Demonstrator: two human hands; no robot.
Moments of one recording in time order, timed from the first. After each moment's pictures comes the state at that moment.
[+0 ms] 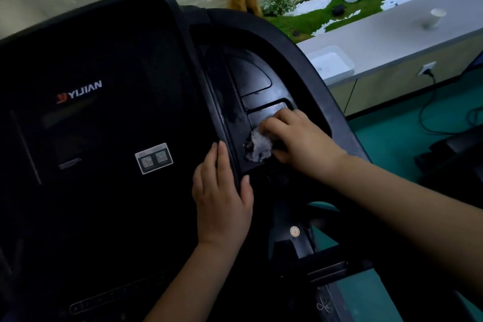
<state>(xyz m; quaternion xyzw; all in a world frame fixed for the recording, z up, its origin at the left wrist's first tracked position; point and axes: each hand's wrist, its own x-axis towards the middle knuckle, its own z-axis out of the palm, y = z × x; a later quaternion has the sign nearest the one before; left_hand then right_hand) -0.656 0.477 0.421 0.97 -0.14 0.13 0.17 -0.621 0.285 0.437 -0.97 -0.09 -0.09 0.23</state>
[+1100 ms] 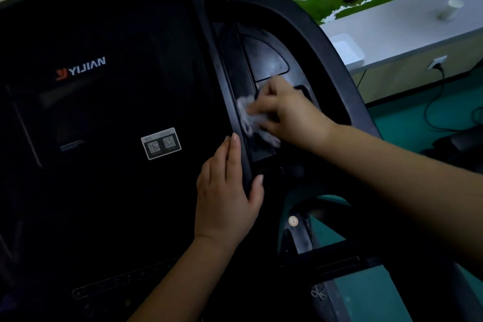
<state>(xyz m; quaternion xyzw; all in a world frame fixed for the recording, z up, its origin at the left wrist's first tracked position) -0.650 0.499 0.415 0.97 -0.20 0.11 0.13 -0.581 0.312 0.458 -0.94 -0.12 -0.07 0.32</state>
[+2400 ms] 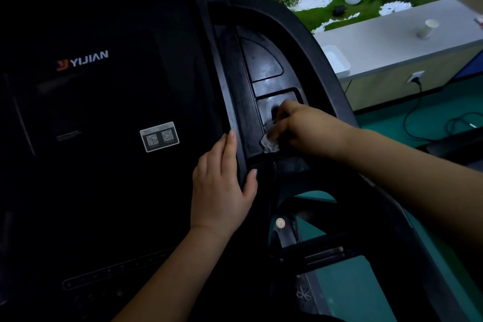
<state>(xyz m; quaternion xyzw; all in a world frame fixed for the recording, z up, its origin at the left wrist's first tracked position) -0.652 0.501 0.417 0.96 -0.20 0.12 0.15 -0.610 0.281 0.455 -0.97 -0.15 0.05 0.16</state>
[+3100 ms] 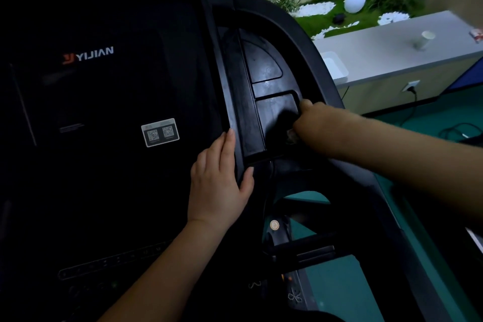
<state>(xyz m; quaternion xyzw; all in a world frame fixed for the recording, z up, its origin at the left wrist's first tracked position) -0.653 0.500 0.418 0.96 -0.19 0.12 0.16 -0.615 0.276 0.487 -0.97 -0.11 0.19 -0.11</state>
